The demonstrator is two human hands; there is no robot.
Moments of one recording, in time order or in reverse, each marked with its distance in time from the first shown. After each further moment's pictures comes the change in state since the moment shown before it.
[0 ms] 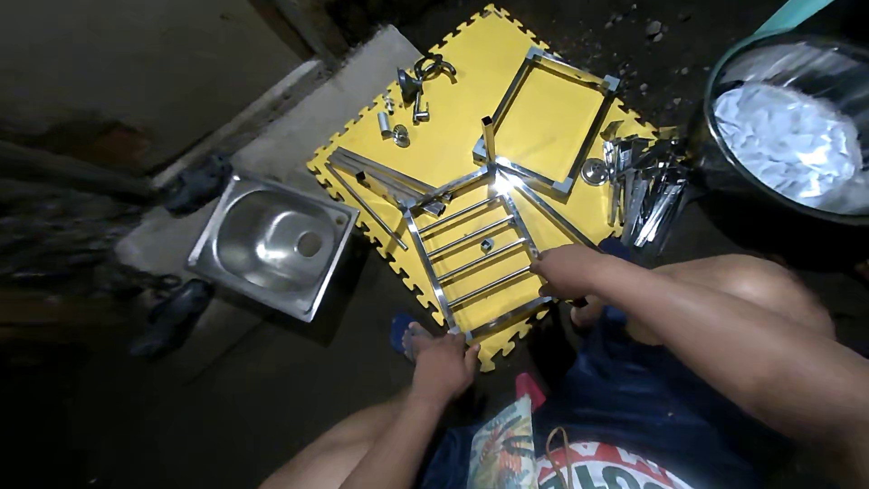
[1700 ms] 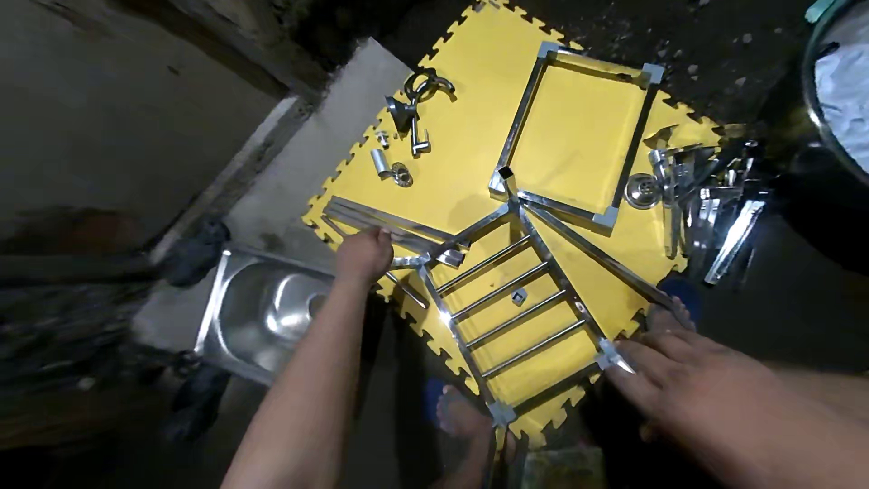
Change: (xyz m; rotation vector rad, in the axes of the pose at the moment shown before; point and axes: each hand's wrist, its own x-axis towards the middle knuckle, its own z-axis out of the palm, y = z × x) left_hand 0.265 -0.176 -0.295 -0.170 0.380 -0.228; right_hand -0.043 0.017 -0.064 0.020 0.325 -0.178
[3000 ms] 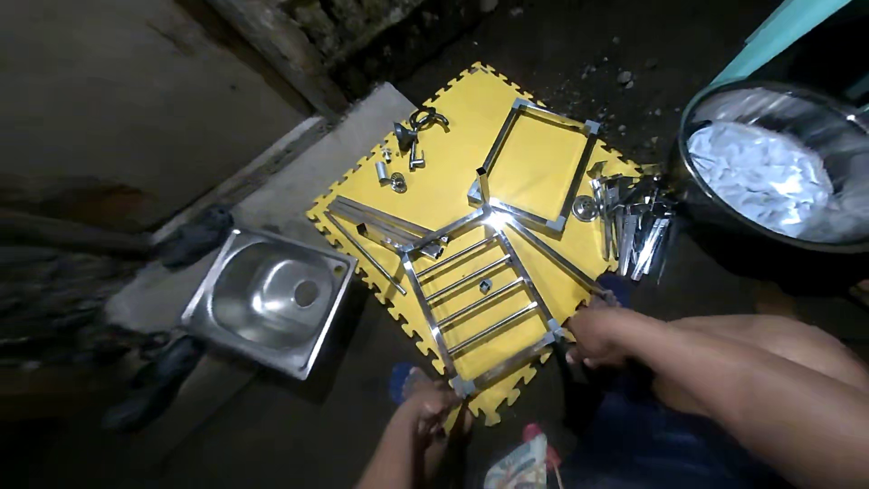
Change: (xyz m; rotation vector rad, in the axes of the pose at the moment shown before) left_hand -0.310 -0.010 0.253 -0.600 -0.880 -0.323; right_hand -0.016 0.005 0.076 0.202 -0.619 0.469
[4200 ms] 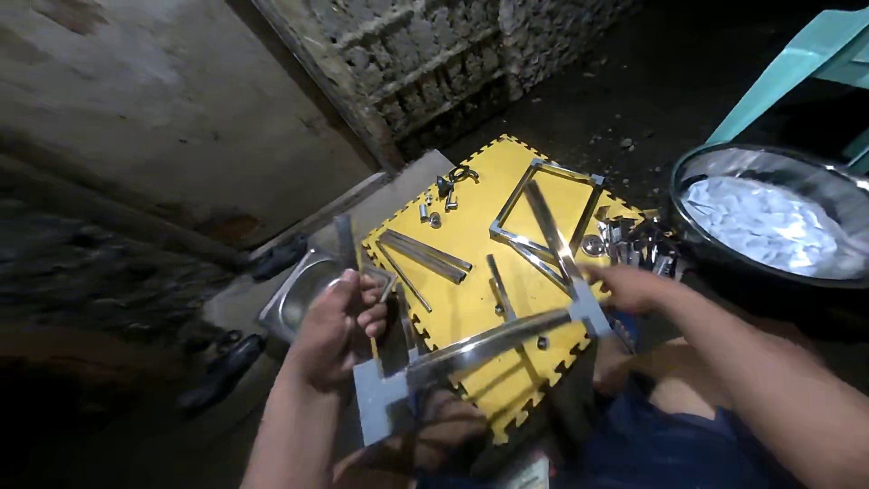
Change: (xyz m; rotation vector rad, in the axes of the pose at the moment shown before) left_hand -0.357 0.106 -0.076 -0.964 0.346 0.995; right_hand -0.083 0.071 -0.017 0.286 0.655 -0.353
